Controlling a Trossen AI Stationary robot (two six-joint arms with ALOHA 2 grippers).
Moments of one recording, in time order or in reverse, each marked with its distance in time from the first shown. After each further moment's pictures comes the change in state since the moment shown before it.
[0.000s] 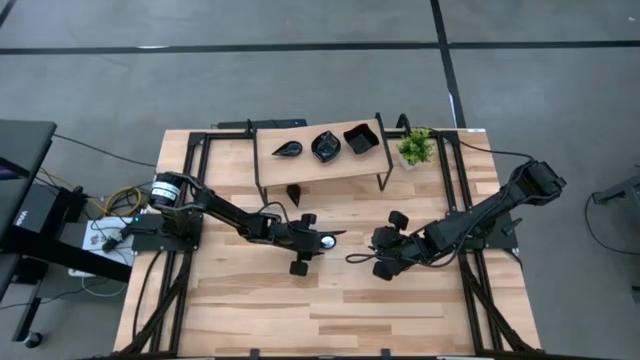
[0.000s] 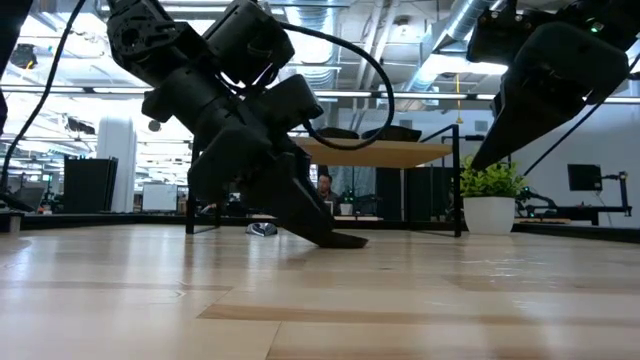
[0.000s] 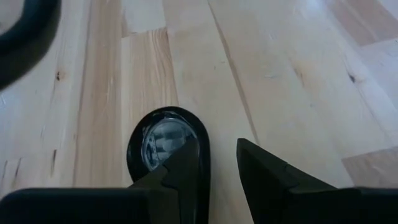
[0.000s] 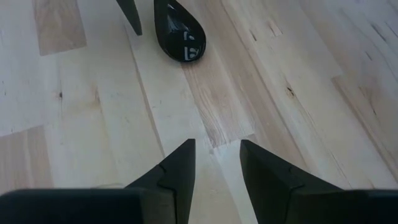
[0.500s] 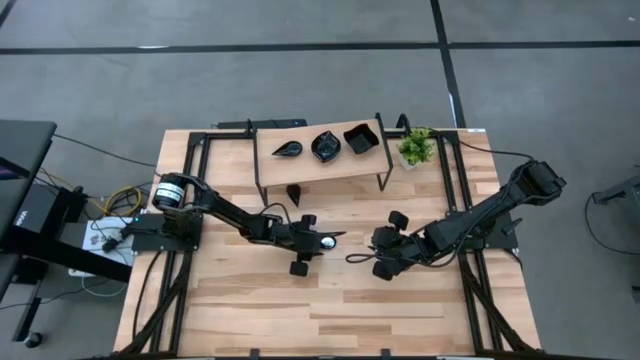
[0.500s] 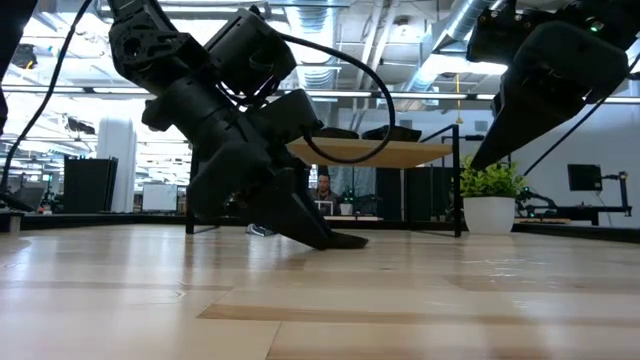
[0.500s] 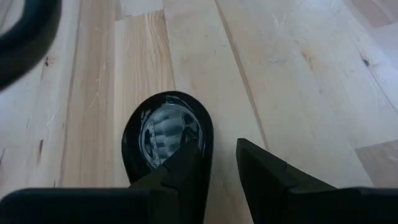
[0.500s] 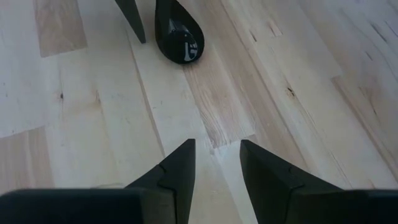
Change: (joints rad) left arm 0.001 0.037 0.000 0.008 0.000 -0.004; right arm 0.000 0.000 0.000 0.001 0.000 0.003
